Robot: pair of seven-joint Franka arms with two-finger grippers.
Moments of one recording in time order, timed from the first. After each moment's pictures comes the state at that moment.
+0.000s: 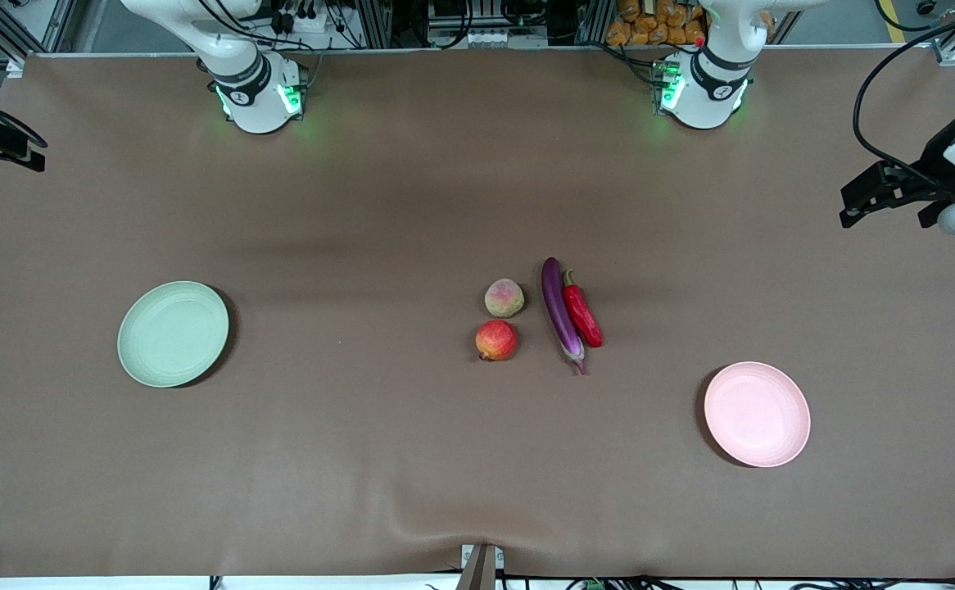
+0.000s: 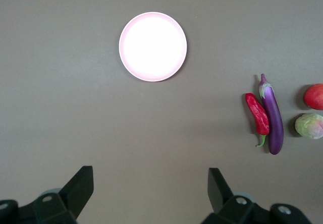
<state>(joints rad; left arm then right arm) 0.01 0.00 -0.10 -1.53 0.02 1.58 -0.08 -0.02 0.02 -0.13 -1.43 0.06 1.24 -0.16</state>
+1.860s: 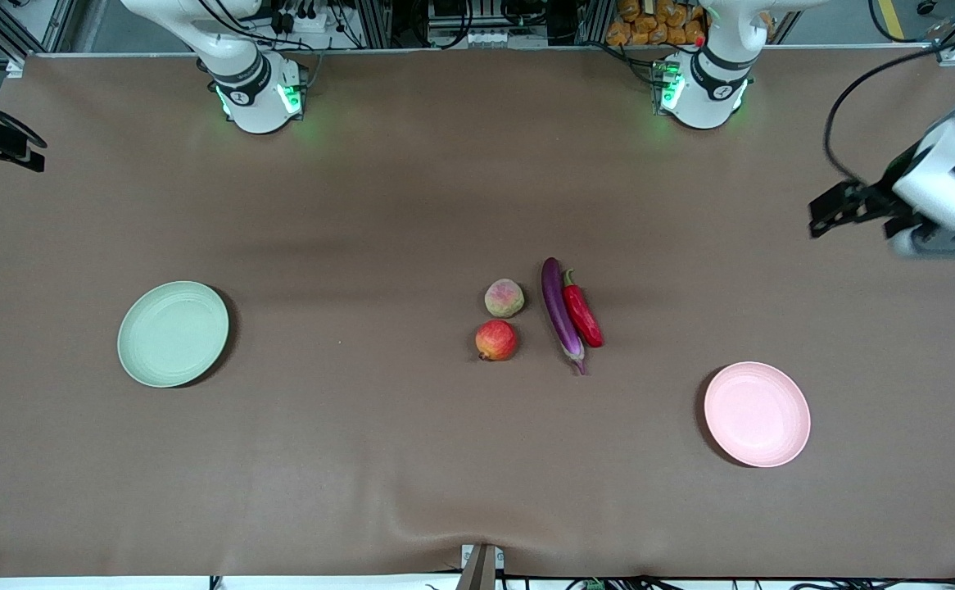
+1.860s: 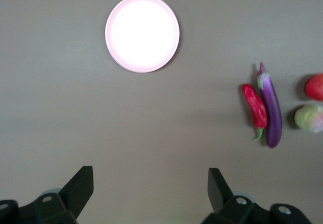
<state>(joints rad) 0.01 0.09 -0.15 -1.55 0.02 1.61 -0.14 -0.02 0.02 -0.13 -1.43 0.06 1.24 -0.16</state>
